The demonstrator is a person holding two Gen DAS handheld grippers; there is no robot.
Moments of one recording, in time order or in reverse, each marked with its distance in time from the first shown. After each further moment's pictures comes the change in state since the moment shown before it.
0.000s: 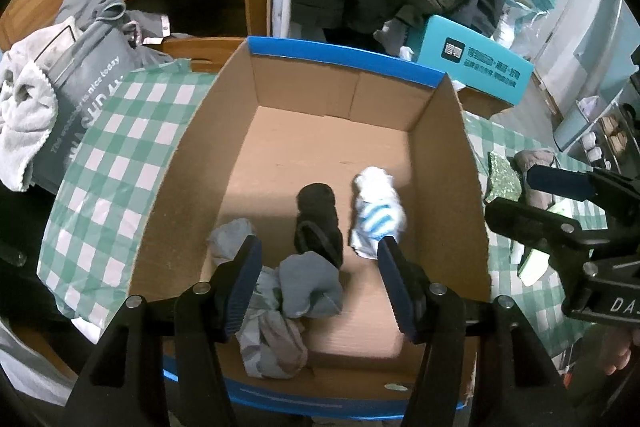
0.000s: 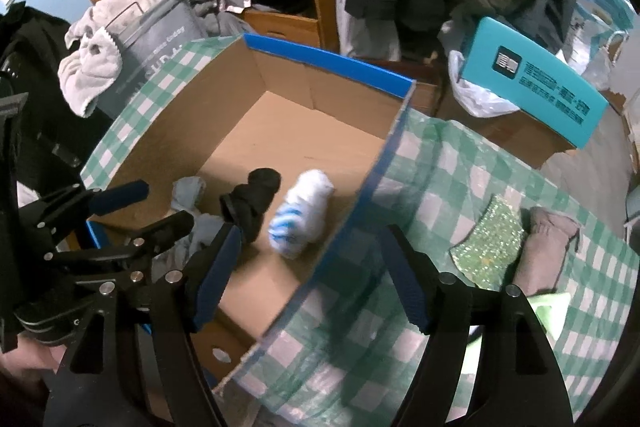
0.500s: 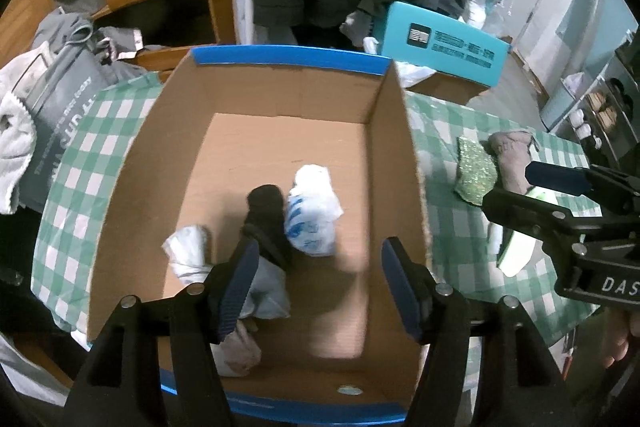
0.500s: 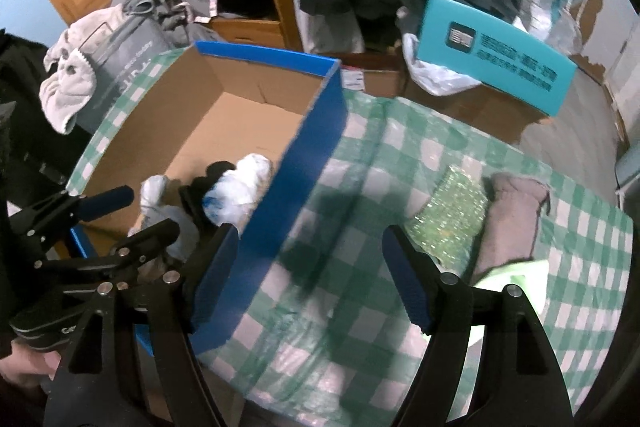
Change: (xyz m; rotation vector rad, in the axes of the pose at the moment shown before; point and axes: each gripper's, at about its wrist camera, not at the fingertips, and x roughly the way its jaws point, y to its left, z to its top) left arm 0.000 -0.050 0.000 0.083 0.008 -0.029; right arm -0.016 -0.049 -0.024 0.096 -0.012 -0.043
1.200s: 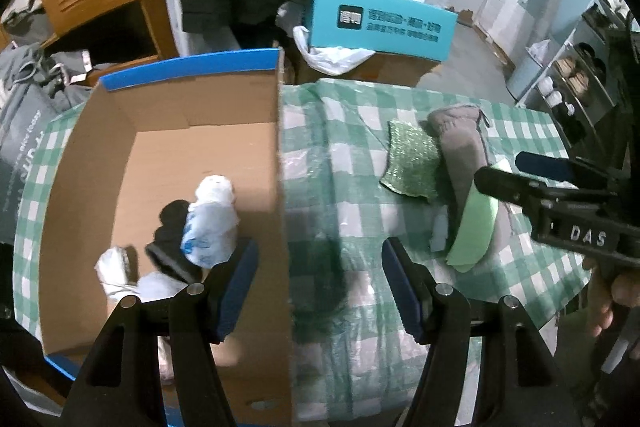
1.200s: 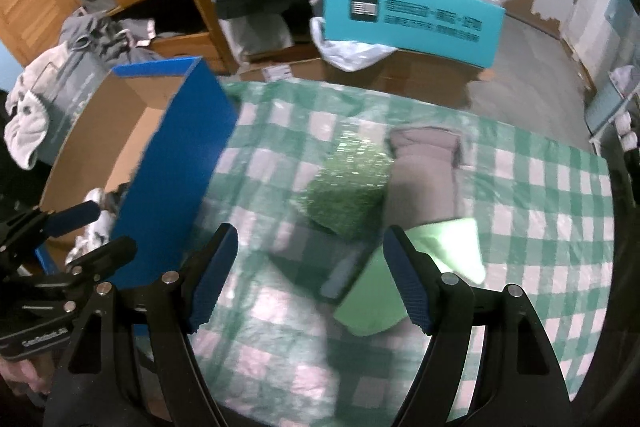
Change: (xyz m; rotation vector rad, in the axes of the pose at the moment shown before) left arm 0.016 -0.080 0.010 0.110 0.042 -0.085; right arm -0.014 -0.097 -0.031 0.157 -0.013 -0.097
